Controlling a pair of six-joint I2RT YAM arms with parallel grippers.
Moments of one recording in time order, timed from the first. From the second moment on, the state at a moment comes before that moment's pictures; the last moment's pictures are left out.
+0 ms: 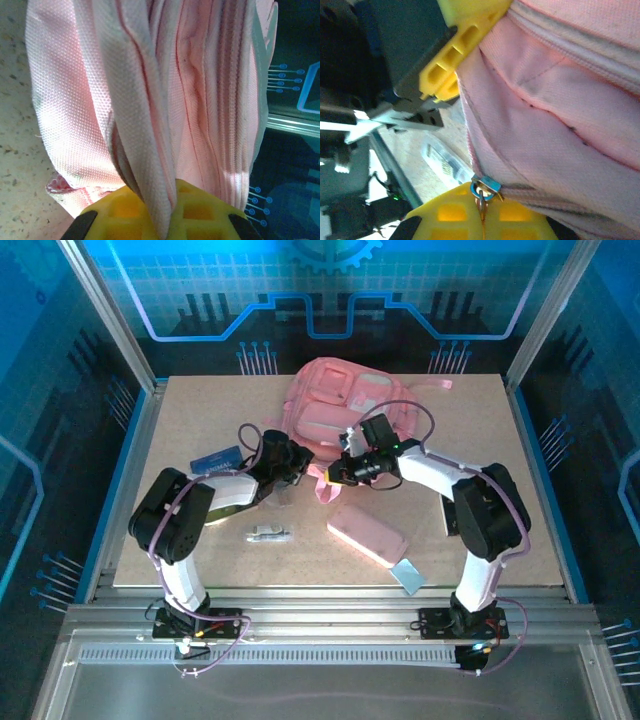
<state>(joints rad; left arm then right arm) -0.41 1.81 0.92 0.34 0.18 -1.40 0.47 1.81 1.21 -0.37 -0.67 0.49</state>
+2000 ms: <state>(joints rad) -0.60 1.89 1.04 0.41 0.10 -1.30 -0.12 1.47 1.08 -0.70 -0.16 0.42</state>
